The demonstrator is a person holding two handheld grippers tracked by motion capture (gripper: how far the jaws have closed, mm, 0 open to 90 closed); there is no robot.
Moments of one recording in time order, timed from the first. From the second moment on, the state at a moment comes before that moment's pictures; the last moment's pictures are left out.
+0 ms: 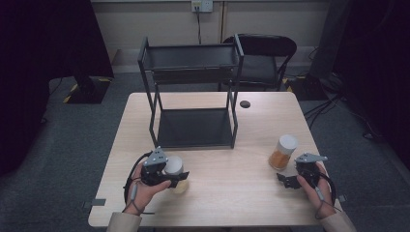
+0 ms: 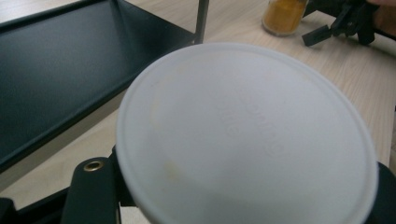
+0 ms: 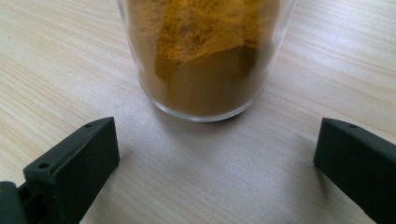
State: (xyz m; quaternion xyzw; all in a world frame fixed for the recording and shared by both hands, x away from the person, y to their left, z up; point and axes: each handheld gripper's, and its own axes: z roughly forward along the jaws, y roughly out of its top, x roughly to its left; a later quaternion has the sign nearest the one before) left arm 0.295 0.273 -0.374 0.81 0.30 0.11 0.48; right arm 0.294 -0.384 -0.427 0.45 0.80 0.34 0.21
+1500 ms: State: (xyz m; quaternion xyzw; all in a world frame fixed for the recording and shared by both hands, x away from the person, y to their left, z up) left arm 0.360 0.244 -0.317 0.81 0.31 0.13 0.47; right arm 0.294 -0.384 -0.427 0.45 0.80 0.34 0.21
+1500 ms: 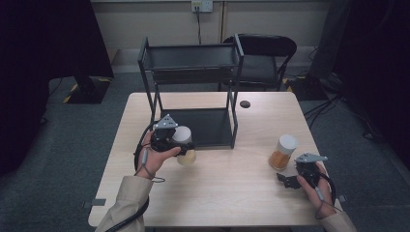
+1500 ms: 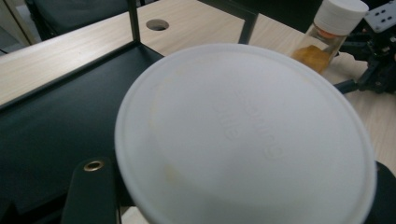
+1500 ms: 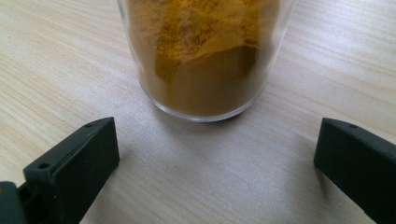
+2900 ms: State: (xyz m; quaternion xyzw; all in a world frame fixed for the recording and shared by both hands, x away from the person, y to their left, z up) left arm 0.396 0.250 -0.231 0.81 0.32 0.14 0.47; right arm 0.294 -0.384 -0.427 0.45 0.80 0.35 0.21
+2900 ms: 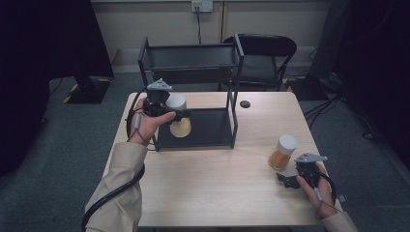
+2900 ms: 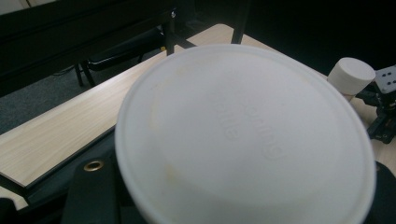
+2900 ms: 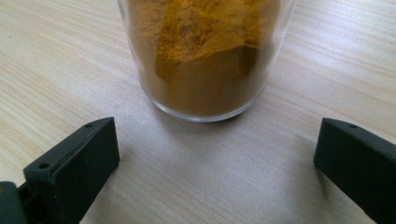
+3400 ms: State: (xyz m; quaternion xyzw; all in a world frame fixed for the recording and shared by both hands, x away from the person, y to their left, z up) left arm 0.401 0.252 -0.185 0.81 0.31 0.15 0.47; right arm 0.294 -0.384 -0.427 0.44 0.80 0.35 0.21
